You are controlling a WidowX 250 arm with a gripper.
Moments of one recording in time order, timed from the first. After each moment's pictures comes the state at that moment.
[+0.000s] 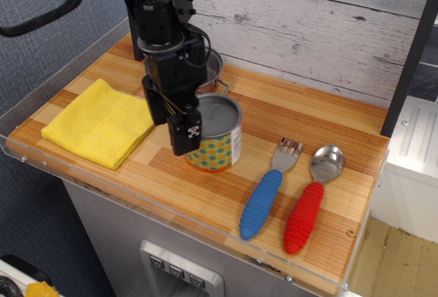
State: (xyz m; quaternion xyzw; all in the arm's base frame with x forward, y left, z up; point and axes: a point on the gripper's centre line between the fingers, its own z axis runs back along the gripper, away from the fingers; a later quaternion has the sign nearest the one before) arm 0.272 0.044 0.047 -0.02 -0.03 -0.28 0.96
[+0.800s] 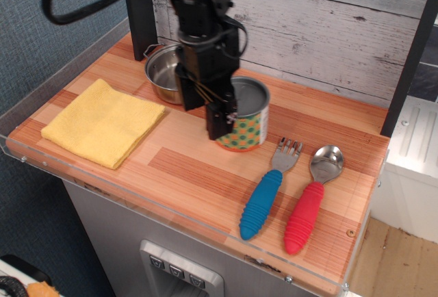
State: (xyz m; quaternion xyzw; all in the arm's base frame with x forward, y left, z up) arm 0.311 0.025 0.043 0.02 -0.05 -0.25 0.97
